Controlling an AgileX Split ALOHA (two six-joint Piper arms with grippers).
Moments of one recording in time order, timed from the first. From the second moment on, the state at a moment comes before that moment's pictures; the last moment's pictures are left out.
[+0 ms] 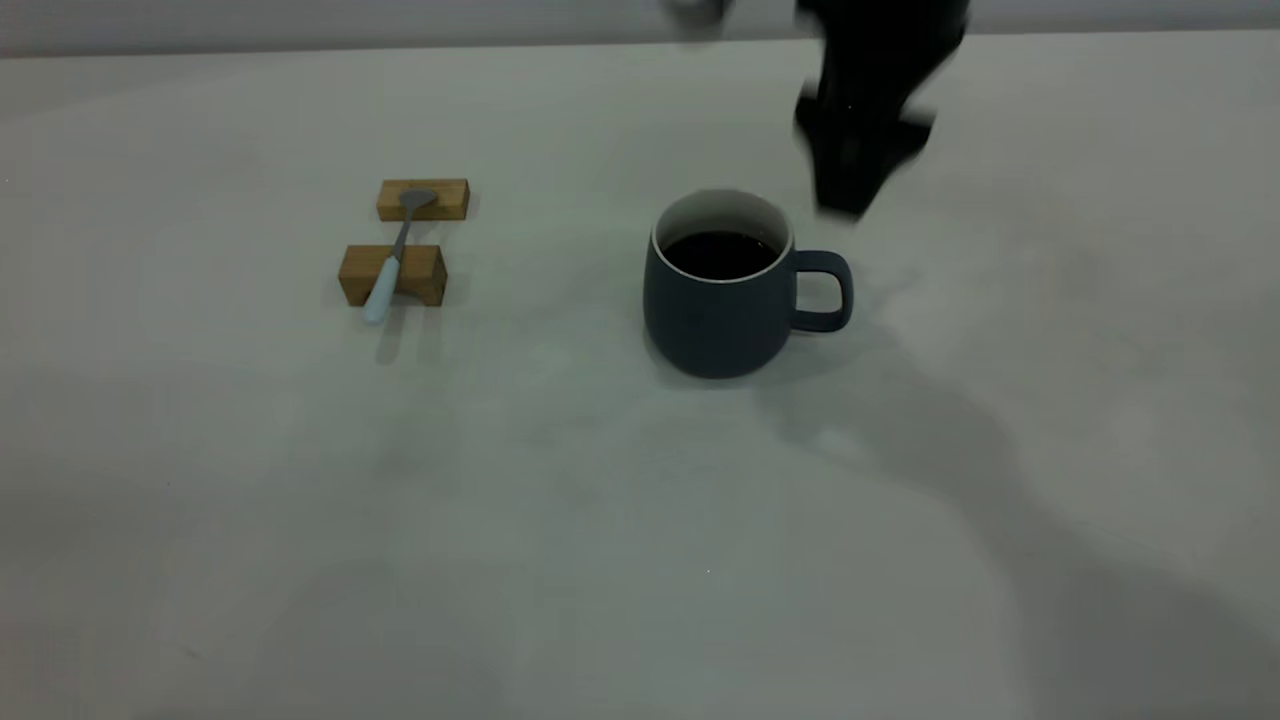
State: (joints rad) left arm 0.00 -0.02 -0.49 0.01 1.13 -0.03; right arm 0.50 2.03 -1.44 -0.03 0.83 -0.69
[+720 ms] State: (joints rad) left arm 0.00 -0.02 -0.49 0.01 1.13 -0.03; right arm 0.50 1.31 -1.27 0.04 1.23 -0.32
